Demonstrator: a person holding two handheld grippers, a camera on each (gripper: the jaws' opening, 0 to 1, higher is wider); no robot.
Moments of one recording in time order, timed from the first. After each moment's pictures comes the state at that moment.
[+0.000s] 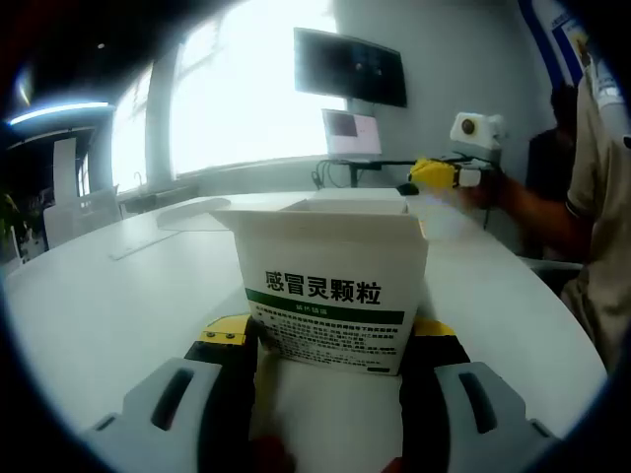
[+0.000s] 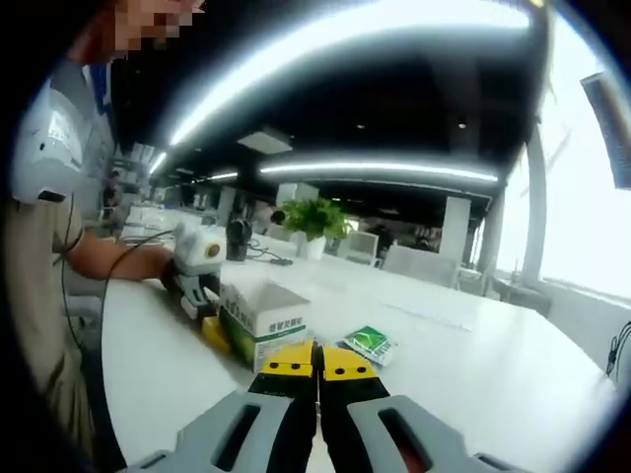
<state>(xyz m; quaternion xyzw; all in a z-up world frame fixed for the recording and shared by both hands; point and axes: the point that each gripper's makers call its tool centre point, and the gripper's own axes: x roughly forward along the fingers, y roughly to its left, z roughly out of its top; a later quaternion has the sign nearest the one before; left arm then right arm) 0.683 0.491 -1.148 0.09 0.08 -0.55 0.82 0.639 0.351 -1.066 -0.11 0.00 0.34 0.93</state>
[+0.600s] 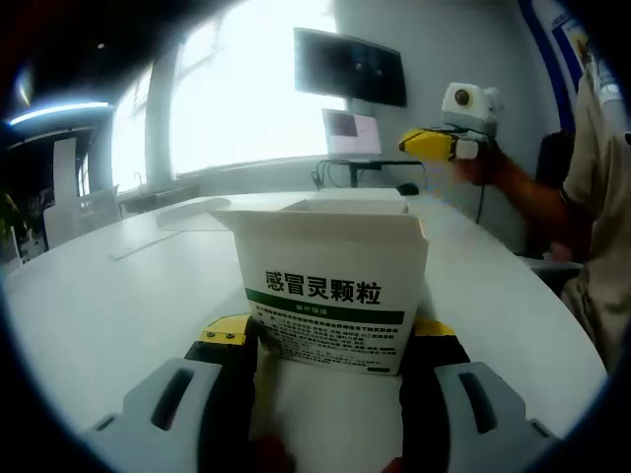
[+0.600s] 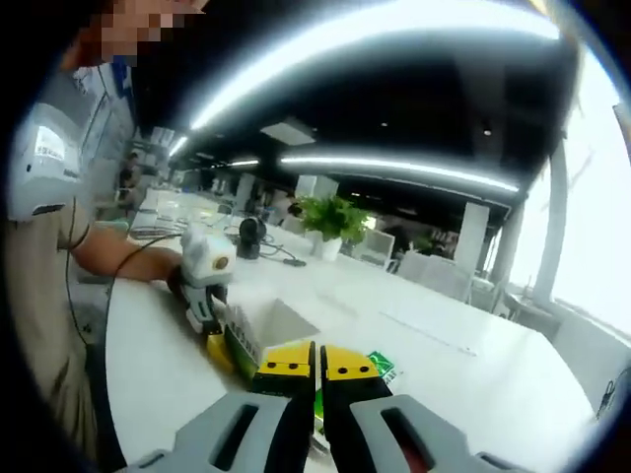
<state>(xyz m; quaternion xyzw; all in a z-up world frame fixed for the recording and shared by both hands) 0.683 0.491 -1.149 0.09 0.08 -0.55 0.82 0.647 0.378 -1.036 -0.16 0.00 0.38 0.91</state>
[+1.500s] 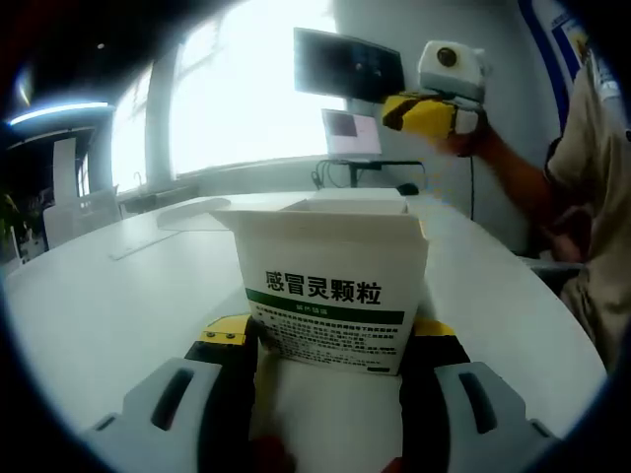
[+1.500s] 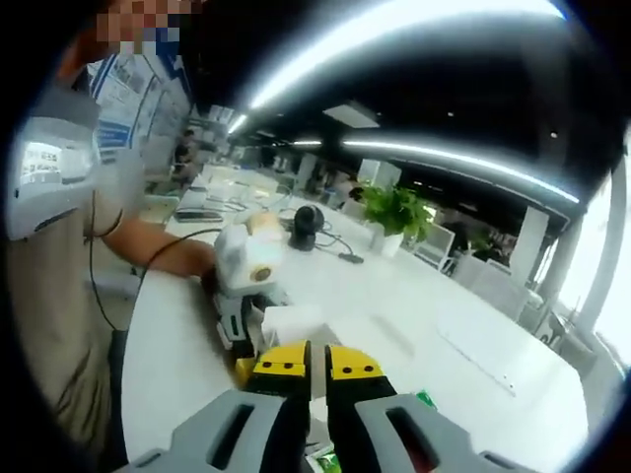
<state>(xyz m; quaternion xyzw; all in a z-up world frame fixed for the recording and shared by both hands) 0.683 0.491 -1.148 0.09 0.08 -0.55 0.82 0.654 0.455 -1.032 -0.22 0.04 0.49 0.84</state>
